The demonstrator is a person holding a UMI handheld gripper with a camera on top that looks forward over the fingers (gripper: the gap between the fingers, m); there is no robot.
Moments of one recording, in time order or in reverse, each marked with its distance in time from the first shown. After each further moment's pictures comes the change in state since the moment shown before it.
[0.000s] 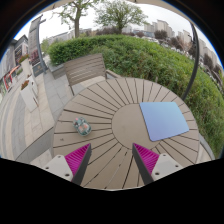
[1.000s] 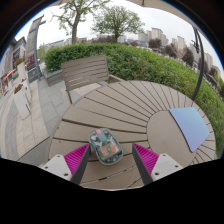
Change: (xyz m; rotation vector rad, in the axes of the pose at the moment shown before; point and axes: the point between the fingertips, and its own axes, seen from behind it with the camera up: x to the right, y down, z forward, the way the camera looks) arm -0.105 -0.029 0.164 0.128 0.078 0.012
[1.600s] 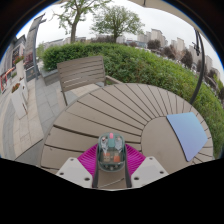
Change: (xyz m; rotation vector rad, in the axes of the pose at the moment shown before) arm 0.022 -0.022 0.018 0.000 0.035 -0.017
